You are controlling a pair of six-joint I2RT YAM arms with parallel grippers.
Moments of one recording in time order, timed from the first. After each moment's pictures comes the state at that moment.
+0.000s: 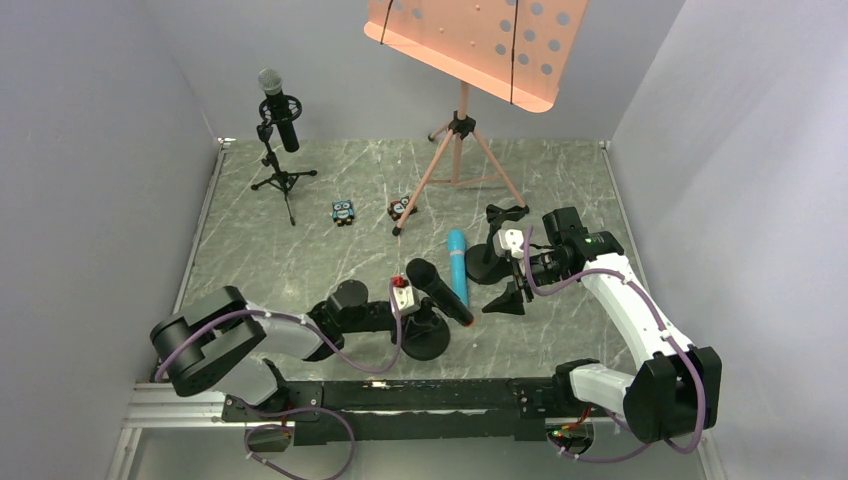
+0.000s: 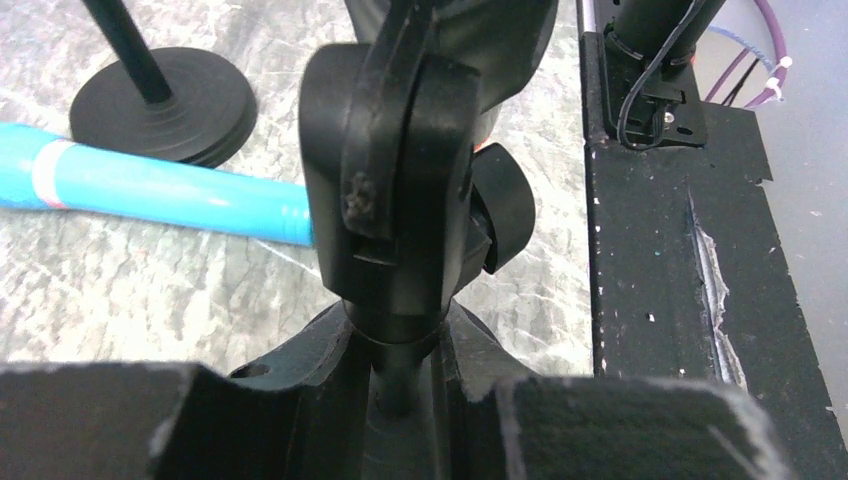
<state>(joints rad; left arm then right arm) -0.92 1.46 0.30 0.99 0.52 0.03 0.20 1.16 0.89 -1.02 -1.18 -1.20</state>
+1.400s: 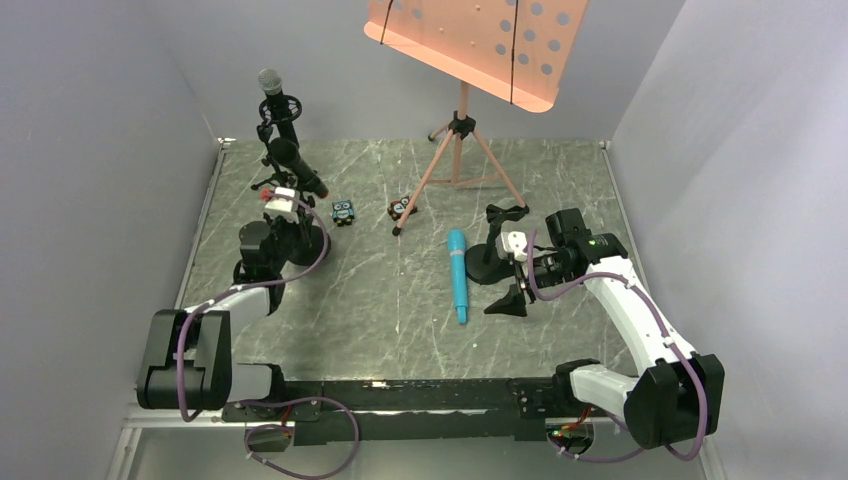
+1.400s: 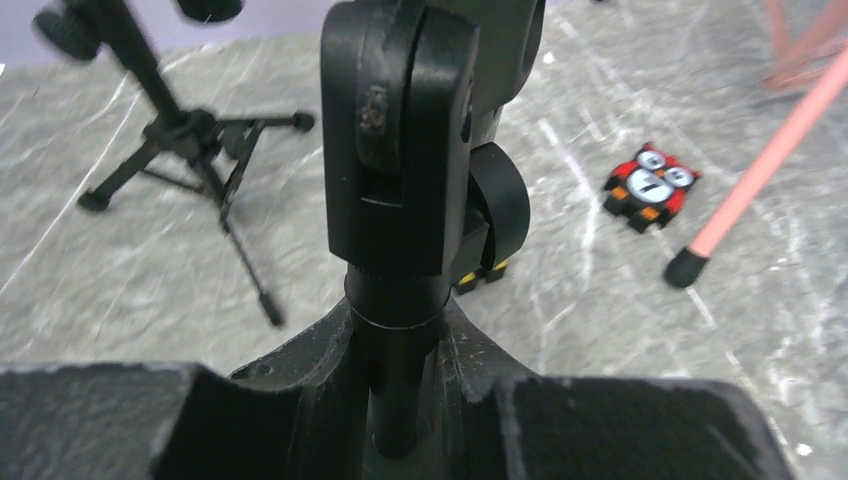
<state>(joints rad) -0.04 1.31 0.44 0.78 0.22 0.00 0.19 1.13 0.89 -1.05 -1.18 -1.22</state>
